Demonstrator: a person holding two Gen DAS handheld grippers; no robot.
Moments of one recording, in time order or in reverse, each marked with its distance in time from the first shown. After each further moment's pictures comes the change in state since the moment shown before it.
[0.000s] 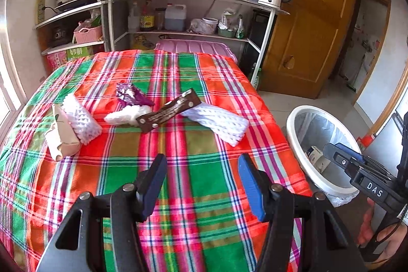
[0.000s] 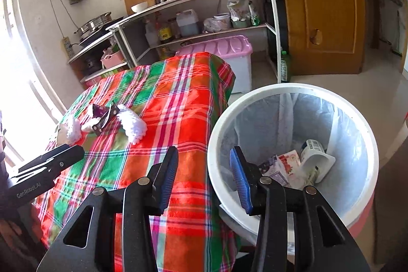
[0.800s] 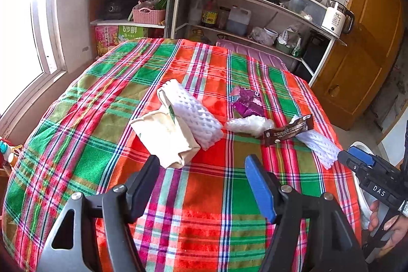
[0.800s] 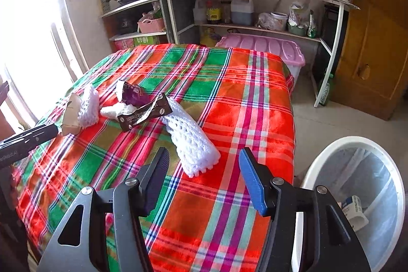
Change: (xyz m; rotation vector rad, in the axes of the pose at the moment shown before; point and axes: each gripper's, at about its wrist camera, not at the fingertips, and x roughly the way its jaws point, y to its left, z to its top) left arm -0.001 0.146 -0.001 -0.225 0.003 0.158; right arm 0.087 0.100 0.032 -0.294 0.100 0.084
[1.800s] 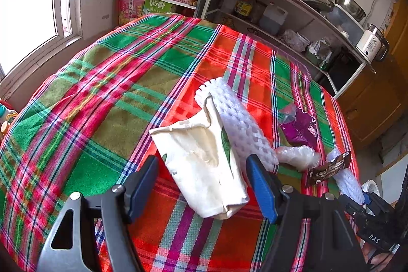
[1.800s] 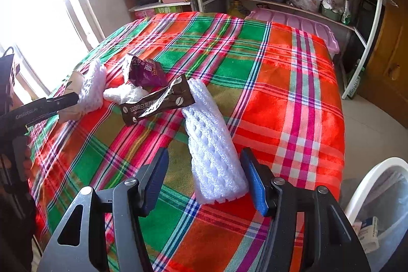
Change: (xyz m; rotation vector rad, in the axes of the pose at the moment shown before) left arm 0.057 0.044 0.020 -0.196 0.082 0.036; right arm 0.055 0.017 0.014 -0.075 0.164 0.135
